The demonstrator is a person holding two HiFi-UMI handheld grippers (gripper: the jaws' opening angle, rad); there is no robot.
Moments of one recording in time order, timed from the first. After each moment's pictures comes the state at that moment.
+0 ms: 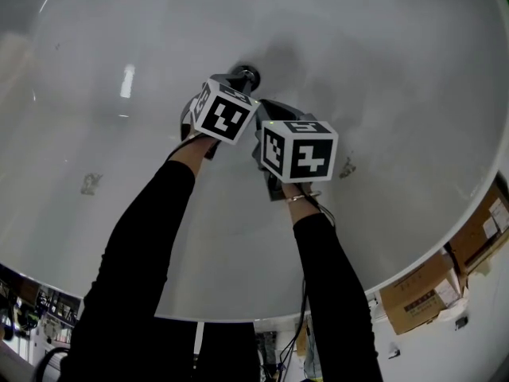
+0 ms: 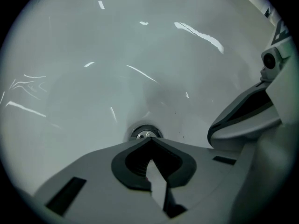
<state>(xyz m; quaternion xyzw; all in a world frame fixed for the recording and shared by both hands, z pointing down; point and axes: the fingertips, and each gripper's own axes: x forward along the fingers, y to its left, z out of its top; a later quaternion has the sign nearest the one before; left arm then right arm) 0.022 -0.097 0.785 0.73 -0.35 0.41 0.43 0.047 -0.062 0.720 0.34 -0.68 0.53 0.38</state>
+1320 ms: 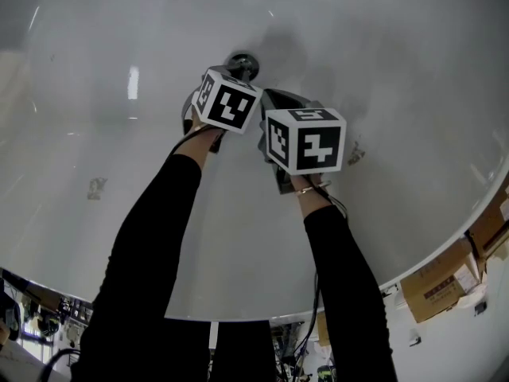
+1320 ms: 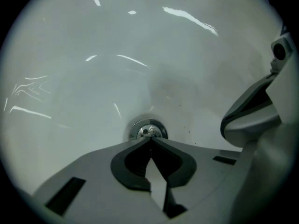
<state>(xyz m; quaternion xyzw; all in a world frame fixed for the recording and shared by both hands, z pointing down) 0.019 -0.091 0.799 0.71 -0.35 0.45 0.41 0.057 -0.059 0.723 0.35 -0.67 0.53 0.38</state>
